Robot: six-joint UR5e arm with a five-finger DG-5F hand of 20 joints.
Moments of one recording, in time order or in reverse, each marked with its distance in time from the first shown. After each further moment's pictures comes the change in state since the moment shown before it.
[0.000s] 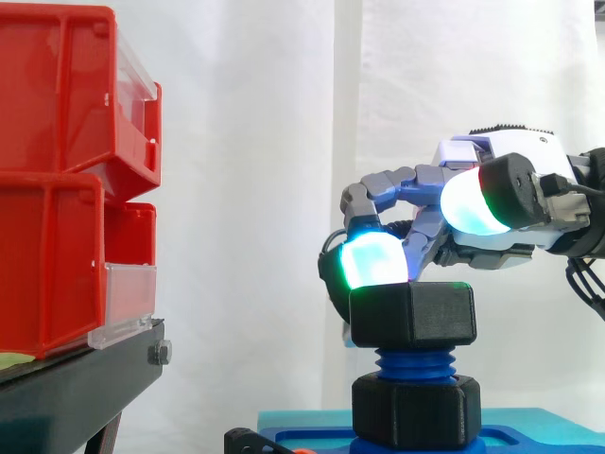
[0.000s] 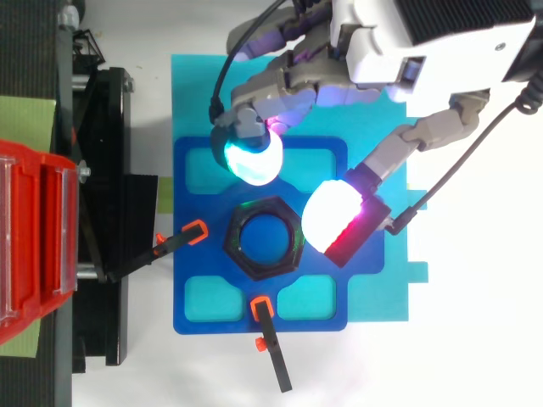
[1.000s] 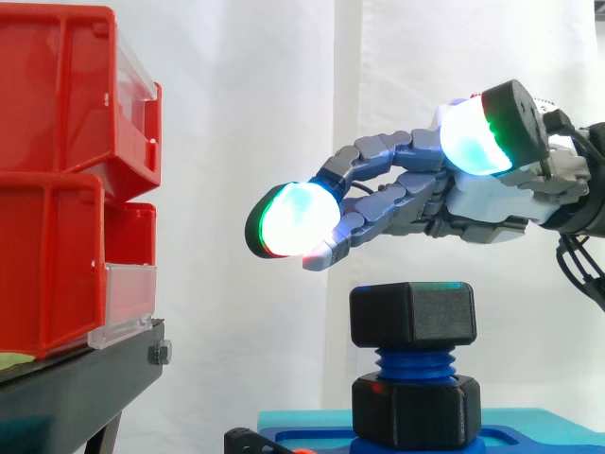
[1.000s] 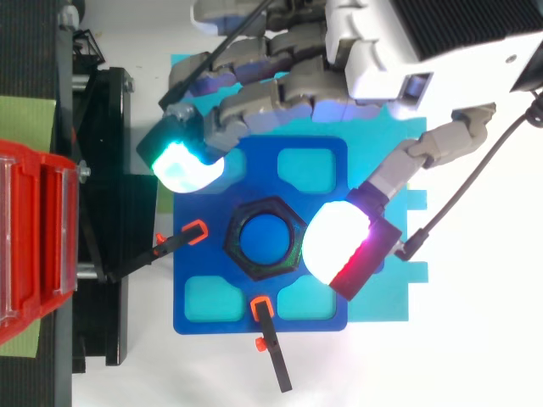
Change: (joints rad) arm 0.016 0.000 0.027 0.013 -0.031 0.003
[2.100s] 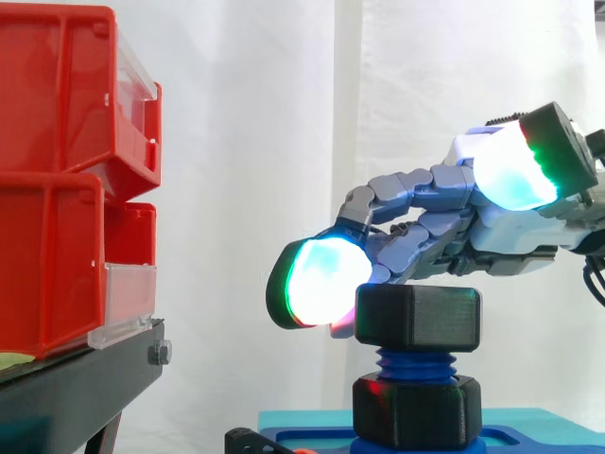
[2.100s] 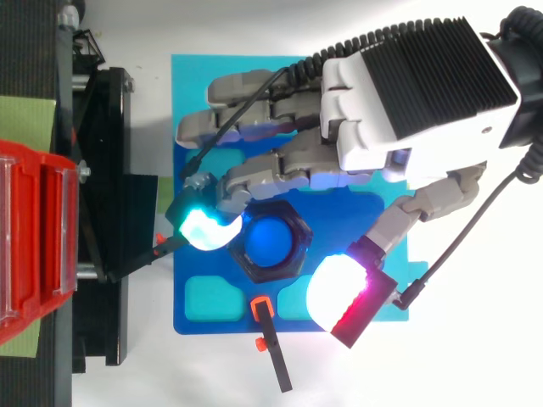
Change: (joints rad) arm 0.037 -0.001 -0.001 -0.109 0.004 -0.002
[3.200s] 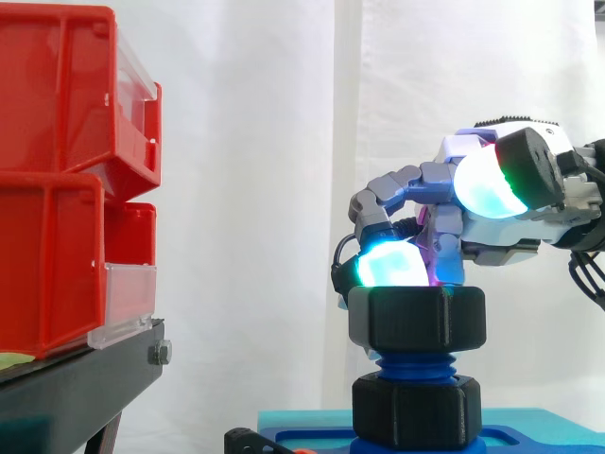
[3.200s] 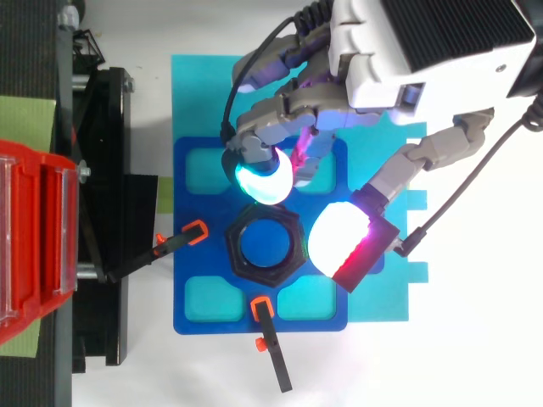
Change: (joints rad) arm -0.042 0.000 -0.001 0.040 -0.005 -0.009
